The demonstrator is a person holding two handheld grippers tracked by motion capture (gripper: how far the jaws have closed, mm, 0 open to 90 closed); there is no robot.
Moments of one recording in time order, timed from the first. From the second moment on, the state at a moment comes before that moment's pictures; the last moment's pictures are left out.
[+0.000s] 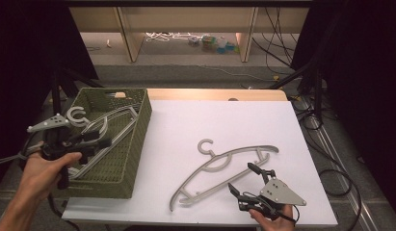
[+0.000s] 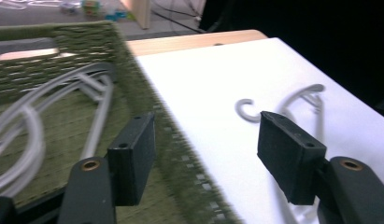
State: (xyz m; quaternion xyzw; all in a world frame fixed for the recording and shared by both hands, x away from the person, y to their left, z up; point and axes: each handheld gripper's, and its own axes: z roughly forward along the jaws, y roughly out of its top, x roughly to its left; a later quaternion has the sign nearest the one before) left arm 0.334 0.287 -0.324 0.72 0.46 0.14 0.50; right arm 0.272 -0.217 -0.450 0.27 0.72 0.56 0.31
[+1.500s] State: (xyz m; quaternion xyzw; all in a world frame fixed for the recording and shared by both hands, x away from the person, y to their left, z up) left arm 0.327 0.124 -0.396 0.80 0.35 0.06 0.48; right arm 0.274 -0.219 -0.452 0.28 0.72 0.57 0.29
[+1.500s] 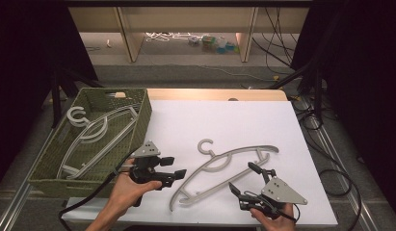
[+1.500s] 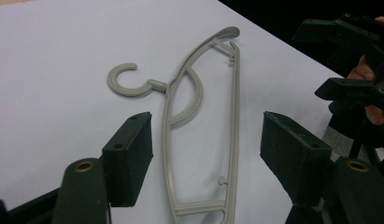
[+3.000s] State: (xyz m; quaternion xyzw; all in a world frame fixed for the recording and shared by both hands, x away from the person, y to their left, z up) left arm 0.380 0.061 -0.447 0.87 0.35 0.05 0.35; right arm 0.273 -0.219 -0.451 0.27 0.72 0.57 0.30
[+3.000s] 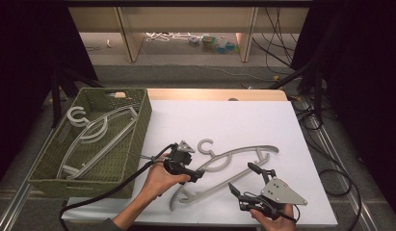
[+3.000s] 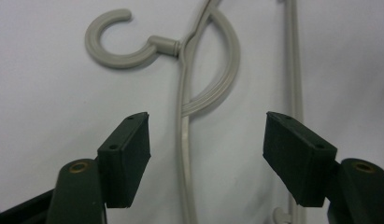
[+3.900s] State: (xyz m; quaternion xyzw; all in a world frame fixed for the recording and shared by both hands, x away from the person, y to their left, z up) left arm 0.391 0.055 -0.472 0.91 0.32 0.06 0.26; right arm 0.273 -0.218 -0.451 0.26 0.72 0.57 0.30
